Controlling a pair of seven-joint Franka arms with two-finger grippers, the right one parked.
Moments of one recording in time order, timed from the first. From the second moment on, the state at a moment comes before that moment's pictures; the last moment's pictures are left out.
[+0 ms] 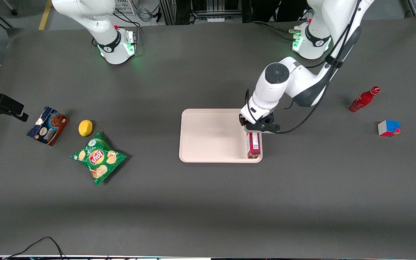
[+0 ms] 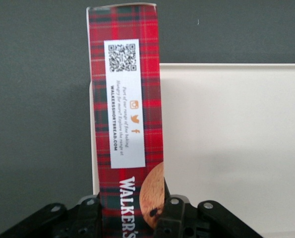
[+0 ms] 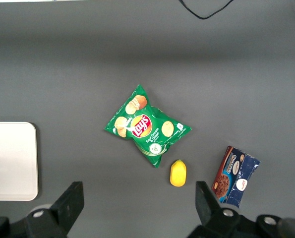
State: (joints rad) arm 0.04 0.36 -0.66 -2.13 0.36 2.53 -0.85
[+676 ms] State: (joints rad) arm 0.03 0.48 -0.67 -2.09 0.56 2.57 -0.98
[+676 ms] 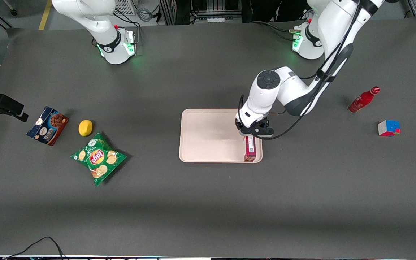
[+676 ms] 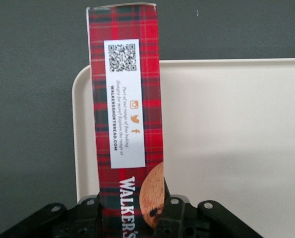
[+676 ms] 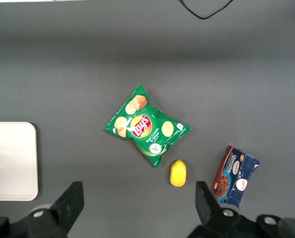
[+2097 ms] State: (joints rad) arm 0.03 0.55 -0.66 -2.07 0.70 2.57 -1.10
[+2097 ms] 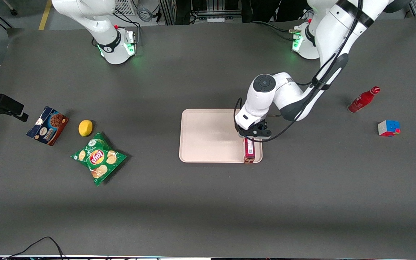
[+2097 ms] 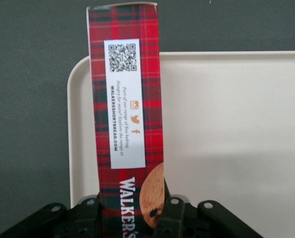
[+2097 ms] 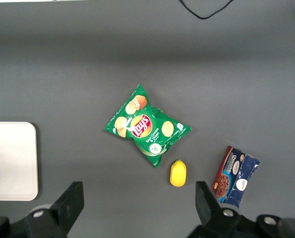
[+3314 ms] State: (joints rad) arm 0.02 0.58 -0.66 -2.07 0.71 2.54 -1.12
